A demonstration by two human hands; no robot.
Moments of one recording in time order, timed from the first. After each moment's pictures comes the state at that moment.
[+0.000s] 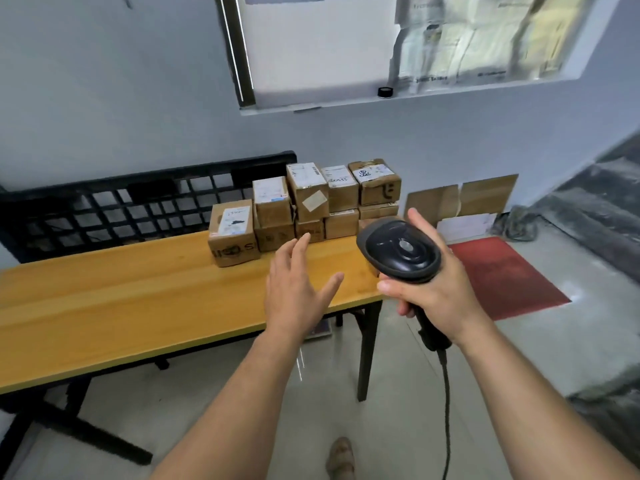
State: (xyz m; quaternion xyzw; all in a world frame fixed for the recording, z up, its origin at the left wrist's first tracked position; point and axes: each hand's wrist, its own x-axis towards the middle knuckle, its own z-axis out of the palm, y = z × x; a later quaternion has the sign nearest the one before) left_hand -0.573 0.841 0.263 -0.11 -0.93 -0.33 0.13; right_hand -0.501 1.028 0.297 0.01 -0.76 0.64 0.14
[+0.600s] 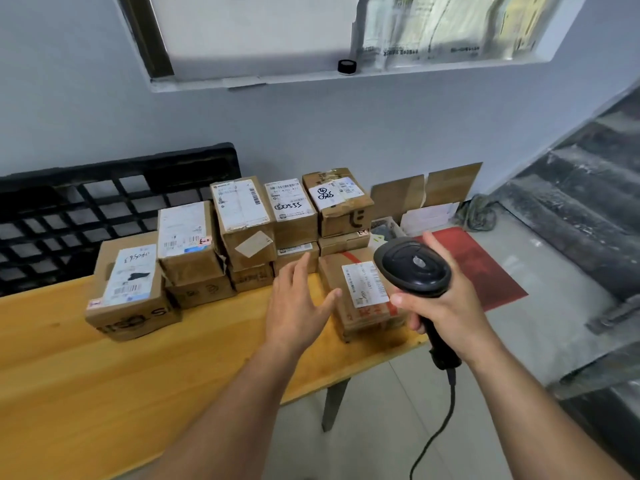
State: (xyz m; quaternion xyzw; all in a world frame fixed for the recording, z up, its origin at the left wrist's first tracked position) left_hand -0.769 0.963 0.210 -0.14 -0.93 -0.35 -0.01; right_hand -0.674 1.157 0.252 -0.16 -0.79 0.59 0.12
